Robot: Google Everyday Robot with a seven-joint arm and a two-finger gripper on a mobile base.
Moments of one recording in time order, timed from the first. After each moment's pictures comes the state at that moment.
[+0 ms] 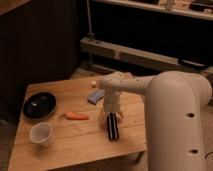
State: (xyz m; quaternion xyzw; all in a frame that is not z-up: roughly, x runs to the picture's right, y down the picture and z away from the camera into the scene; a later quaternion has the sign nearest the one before) arm 0.030 0.173 0.847 -0.37 0.27 0.55 0.70
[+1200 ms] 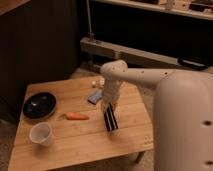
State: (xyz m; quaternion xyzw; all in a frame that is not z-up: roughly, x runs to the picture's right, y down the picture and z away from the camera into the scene) arm 0.011 0.097 0.795 -0.38 0.19 0.54 0.72
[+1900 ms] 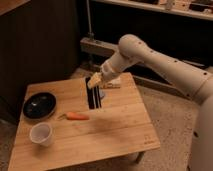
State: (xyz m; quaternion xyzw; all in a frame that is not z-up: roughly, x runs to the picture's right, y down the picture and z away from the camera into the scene) arm -0.050 -0.039 0.679 -0.46 -0.16 0.51 0.71
